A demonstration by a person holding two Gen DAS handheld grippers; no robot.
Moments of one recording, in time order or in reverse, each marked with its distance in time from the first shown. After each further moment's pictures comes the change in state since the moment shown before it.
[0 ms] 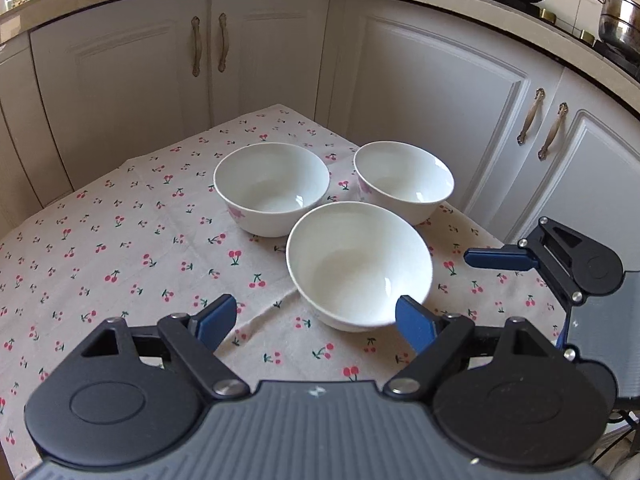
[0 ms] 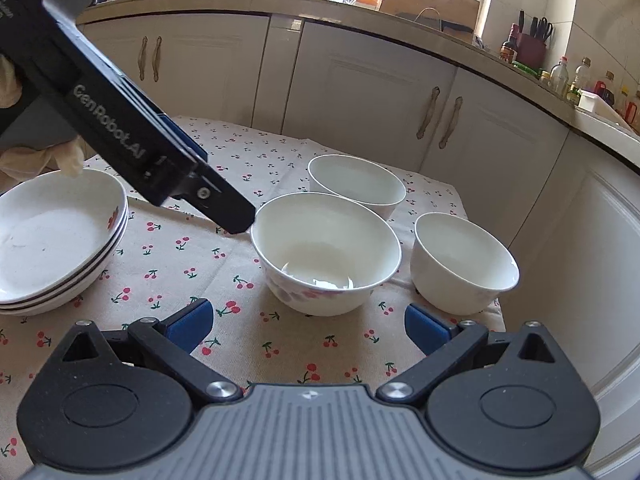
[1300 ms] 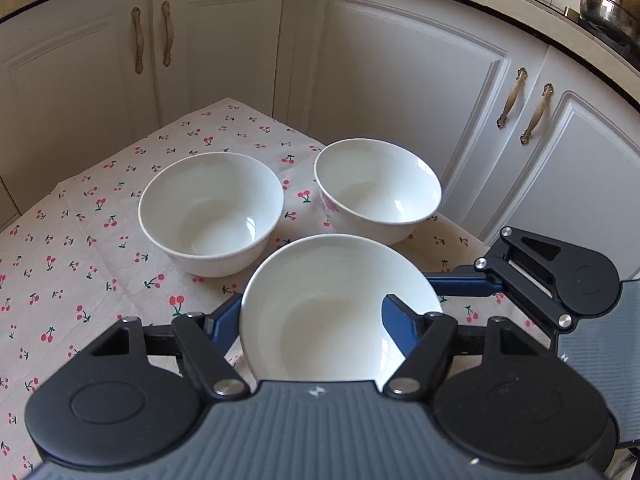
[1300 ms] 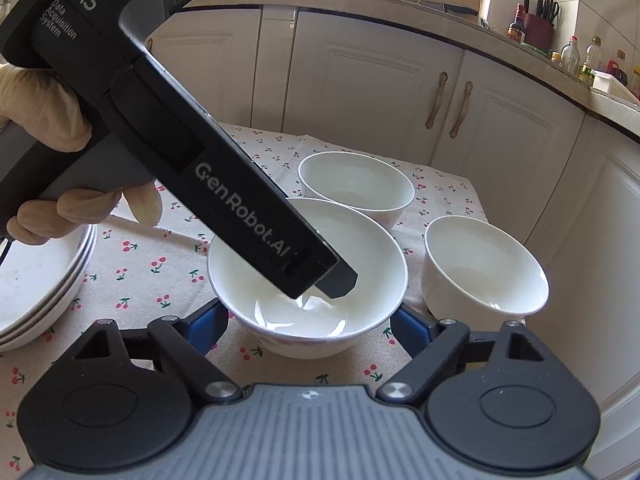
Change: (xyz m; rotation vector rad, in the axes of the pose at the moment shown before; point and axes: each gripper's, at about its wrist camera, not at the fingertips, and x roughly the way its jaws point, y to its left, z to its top) left arm 0.050 -0.015 0.030 0.067 0.047 -0.106; right arm 0.028 -0.017 0.014 0.035 0.009 0.058
